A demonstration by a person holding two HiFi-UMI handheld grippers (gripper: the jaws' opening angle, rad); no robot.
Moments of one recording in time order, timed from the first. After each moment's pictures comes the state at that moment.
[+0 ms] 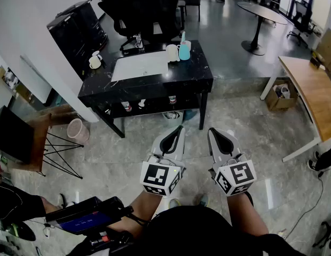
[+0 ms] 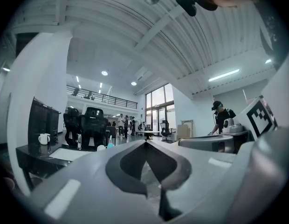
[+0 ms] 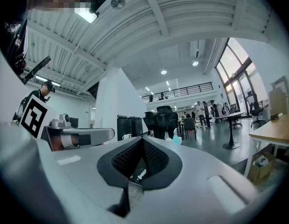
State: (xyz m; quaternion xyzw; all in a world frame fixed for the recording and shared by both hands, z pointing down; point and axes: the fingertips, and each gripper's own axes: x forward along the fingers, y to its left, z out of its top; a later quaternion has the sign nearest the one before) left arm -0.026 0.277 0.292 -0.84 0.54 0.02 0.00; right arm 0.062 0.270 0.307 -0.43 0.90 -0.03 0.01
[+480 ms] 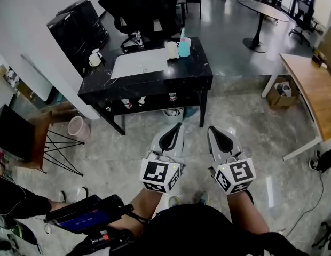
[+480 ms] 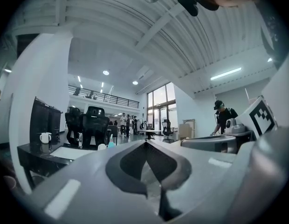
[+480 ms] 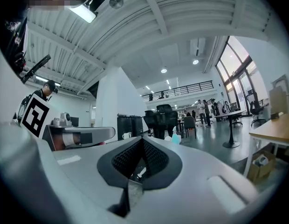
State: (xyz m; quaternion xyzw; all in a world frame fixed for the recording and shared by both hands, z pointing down) left arm -0.018 0.268 0.296 -0.84 0.55 0.02 0.00; right arm 0.072 0.265 0.313 -0.43 0.90 -0.04 0.01
